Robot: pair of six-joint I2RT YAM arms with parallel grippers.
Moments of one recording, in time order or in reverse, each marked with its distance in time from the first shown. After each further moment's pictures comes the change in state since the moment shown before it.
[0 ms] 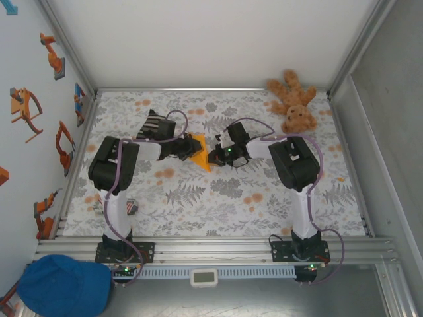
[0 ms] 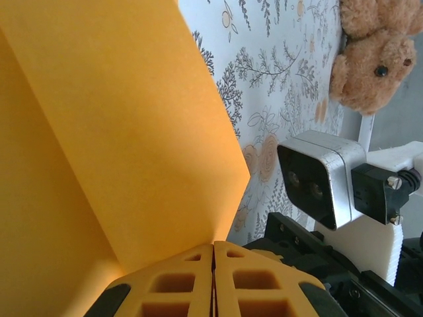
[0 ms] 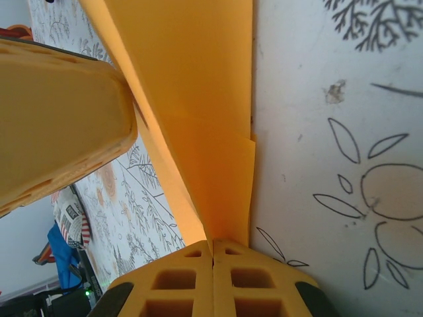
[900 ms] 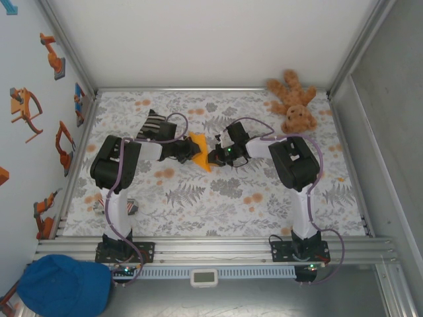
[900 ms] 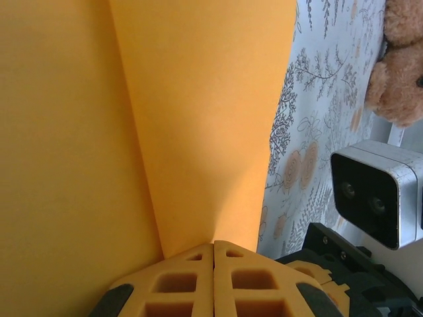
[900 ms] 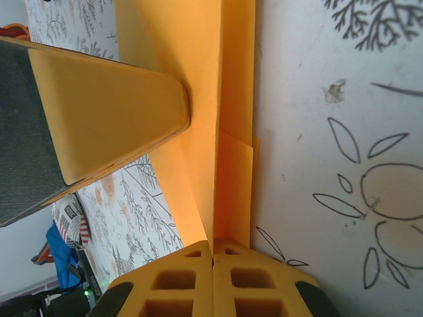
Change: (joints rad) left arm 0.000 0.024 0.006 -0.054 -0.051 0.001; right arm 0.000 0.002 0.011 -0.021 0.004 -0.008
